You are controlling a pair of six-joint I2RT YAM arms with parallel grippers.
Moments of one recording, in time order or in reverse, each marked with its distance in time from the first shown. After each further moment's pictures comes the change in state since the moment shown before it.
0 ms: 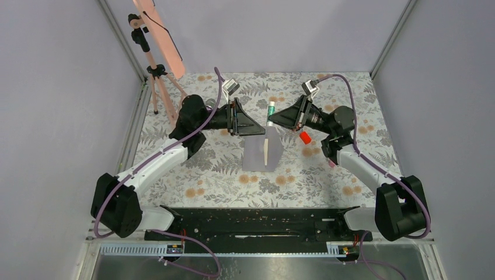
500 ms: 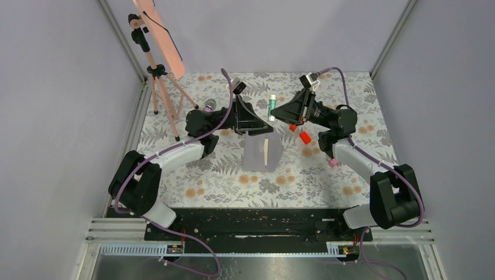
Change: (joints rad) left arm -0.034 0.222 -0.078 0.807 -0.035 -0.566; right arm 0.000 0.099 0.054 0.380 -0.045 0.317
